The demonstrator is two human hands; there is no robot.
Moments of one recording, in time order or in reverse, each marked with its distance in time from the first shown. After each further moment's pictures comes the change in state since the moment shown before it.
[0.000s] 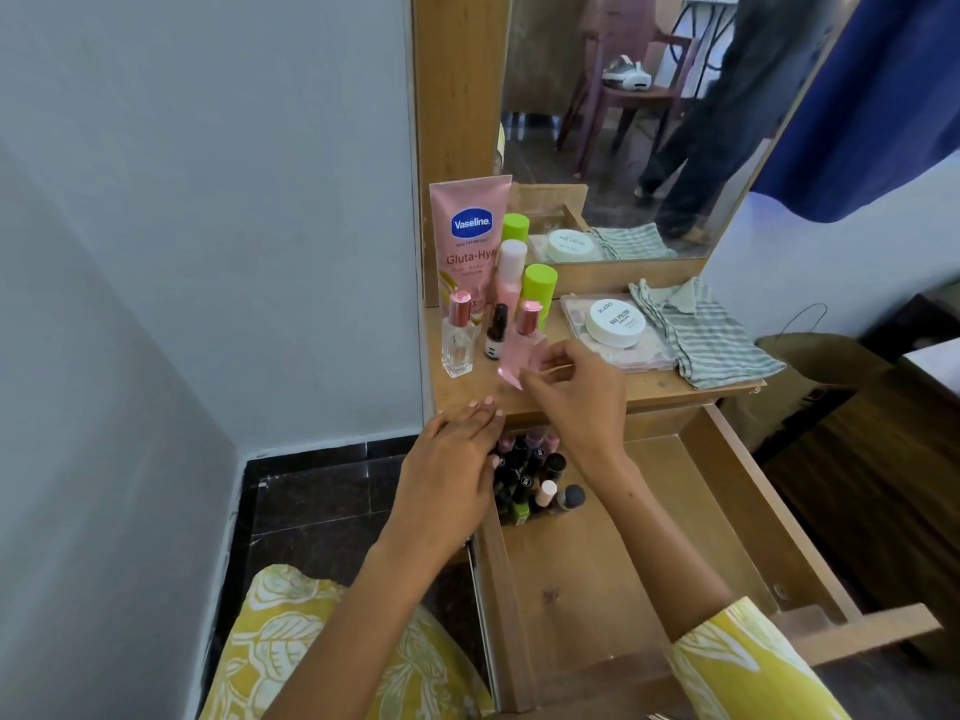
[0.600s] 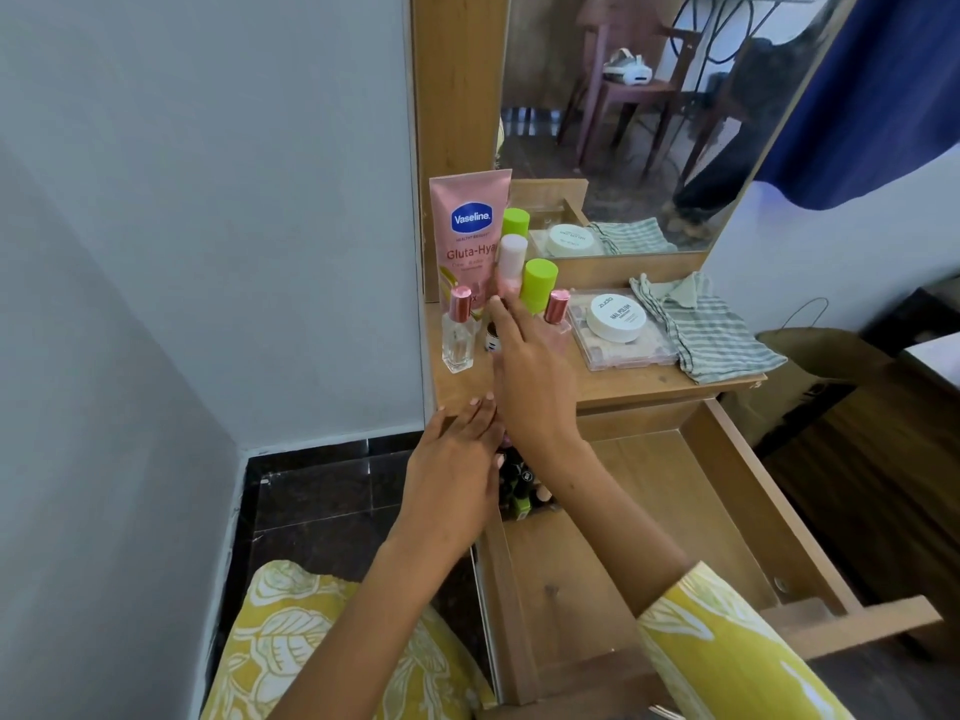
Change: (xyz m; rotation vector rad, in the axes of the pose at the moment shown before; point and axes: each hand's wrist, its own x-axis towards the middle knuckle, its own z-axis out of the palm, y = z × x) left_hand -0.001 0.006 0.004 0.087 -0.018 -0.010; right_hand -0.001 -0.035 0.029 -0.474 -0.020 -0.383
